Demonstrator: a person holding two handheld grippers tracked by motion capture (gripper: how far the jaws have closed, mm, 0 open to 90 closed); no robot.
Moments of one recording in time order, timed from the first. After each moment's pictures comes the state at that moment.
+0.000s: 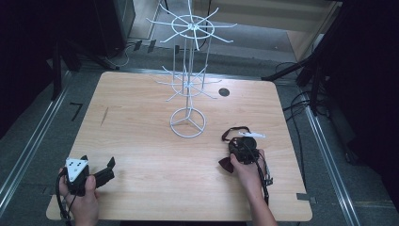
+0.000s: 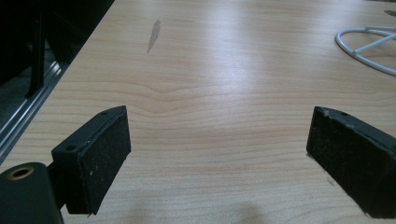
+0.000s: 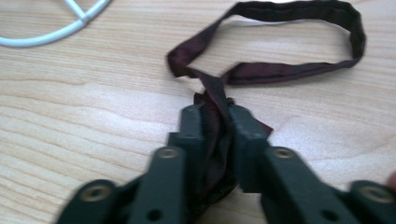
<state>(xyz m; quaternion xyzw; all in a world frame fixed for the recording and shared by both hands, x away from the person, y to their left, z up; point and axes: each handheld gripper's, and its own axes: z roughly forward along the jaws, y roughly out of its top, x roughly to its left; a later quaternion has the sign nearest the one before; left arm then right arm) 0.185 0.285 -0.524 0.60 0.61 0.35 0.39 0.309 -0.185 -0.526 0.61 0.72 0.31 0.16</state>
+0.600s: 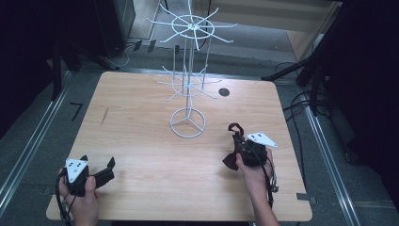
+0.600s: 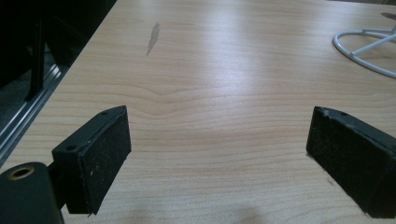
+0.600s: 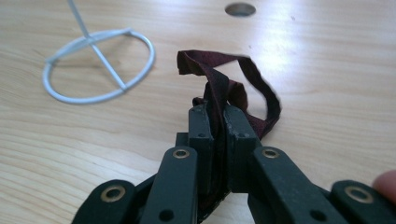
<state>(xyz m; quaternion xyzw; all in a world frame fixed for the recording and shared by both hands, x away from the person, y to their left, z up) 0.184 0.285 -0.524 0.60 0.60 0.35 0.40 0.279 -0.194 -0.490 0.54 0.69 0.41 0.25</state>
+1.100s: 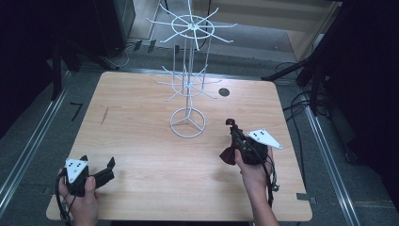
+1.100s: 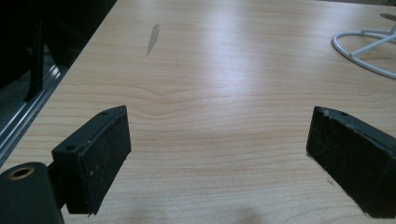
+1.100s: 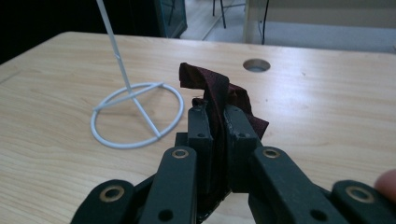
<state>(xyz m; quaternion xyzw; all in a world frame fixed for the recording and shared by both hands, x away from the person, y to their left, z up) 0.184 0.285 -0.524 0.59 0.60 0.35 0.40 0.270 -0.186 -0.462 0.51 0.66 0.47 0.27</state>
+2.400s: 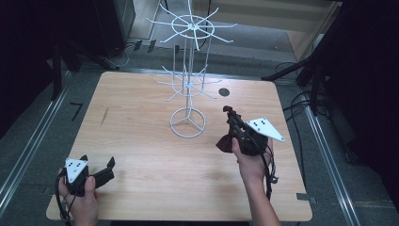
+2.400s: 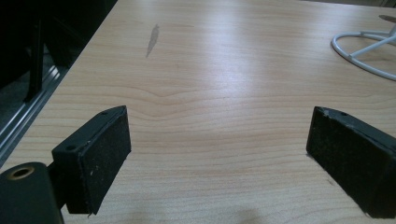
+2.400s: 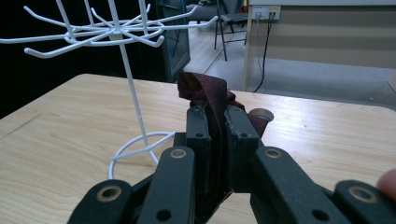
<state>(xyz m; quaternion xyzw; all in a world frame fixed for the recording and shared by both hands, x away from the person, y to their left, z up) 0.184 0.285 -0.524 0.59 0.60 0.35 0.40 0.275 -0.171 -0.417 0.49 0.64 0.52 0.30</state>
